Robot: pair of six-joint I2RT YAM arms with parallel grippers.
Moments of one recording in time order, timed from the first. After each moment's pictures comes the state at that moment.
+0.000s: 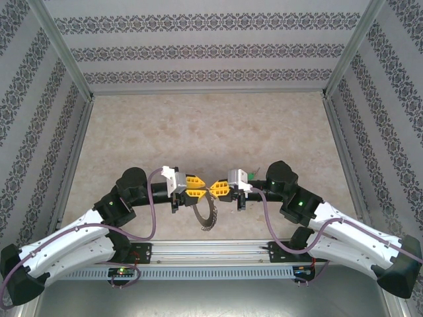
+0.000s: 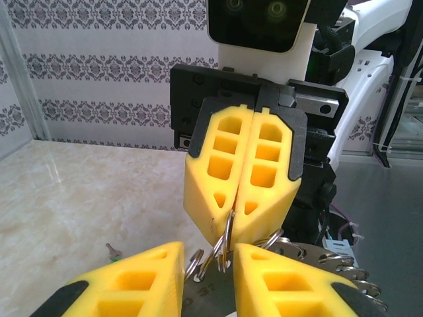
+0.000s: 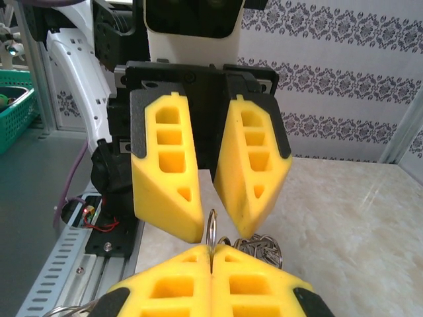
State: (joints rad) left arm -0.82 0.75 0.58 0.09 0.54 0.06; right arm 0.88 0.81 0.60 0.09 -0.62 -0.19
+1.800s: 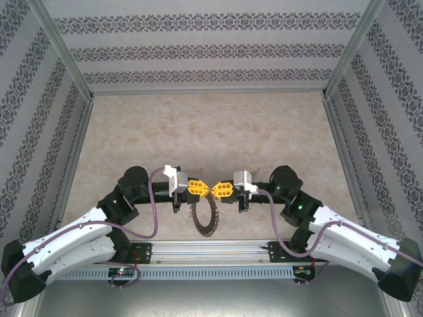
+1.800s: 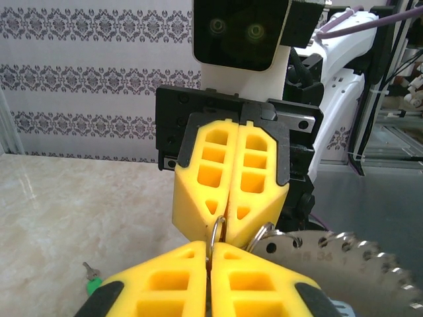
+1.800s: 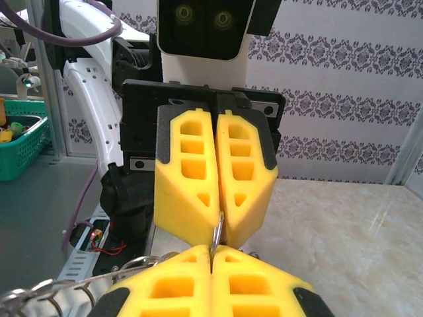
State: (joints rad) left arm -0.82 0.79 0.57 0.18 0.61 0.02; right arm 0.87 0.78 0.52 0.27 -0.66 -0.10
